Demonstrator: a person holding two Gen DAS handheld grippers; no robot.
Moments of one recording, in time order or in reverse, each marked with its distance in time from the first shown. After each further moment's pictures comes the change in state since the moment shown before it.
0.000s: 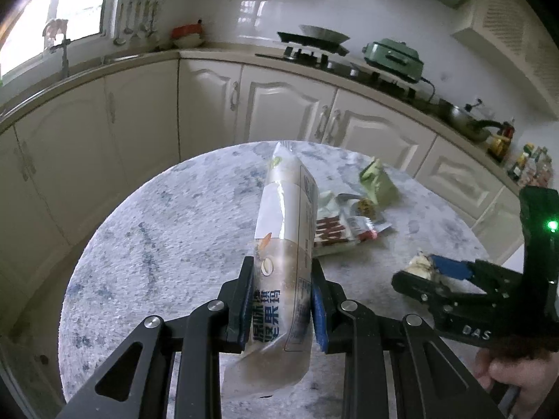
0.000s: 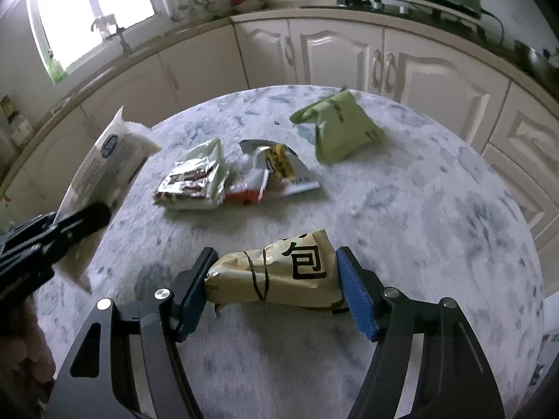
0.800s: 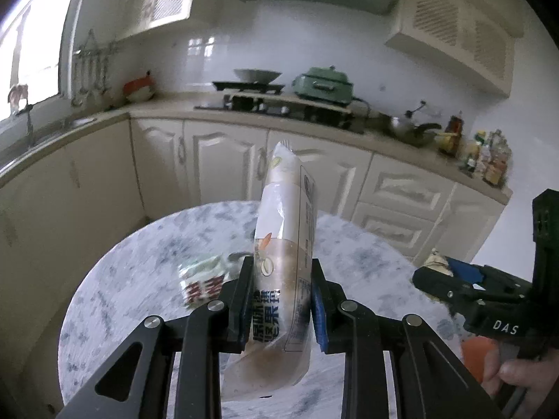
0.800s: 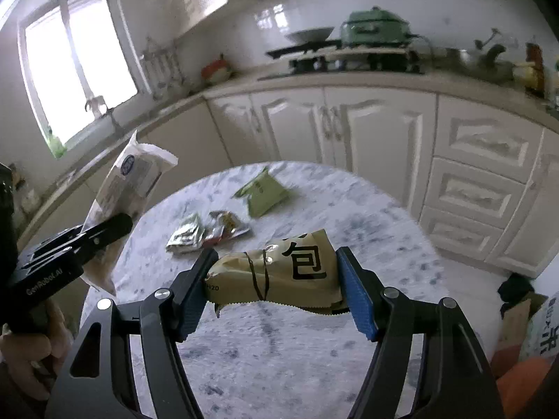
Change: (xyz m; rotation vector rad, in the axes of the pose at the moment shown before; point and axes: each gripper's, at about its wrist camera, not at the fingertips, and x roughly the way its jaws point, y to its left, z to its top) left arm -0.073 -0.097 0.014 0.171 -0.145 -0.109; right arm -0.147 -0.065 -0.023 0.149 -0.271 -0.035
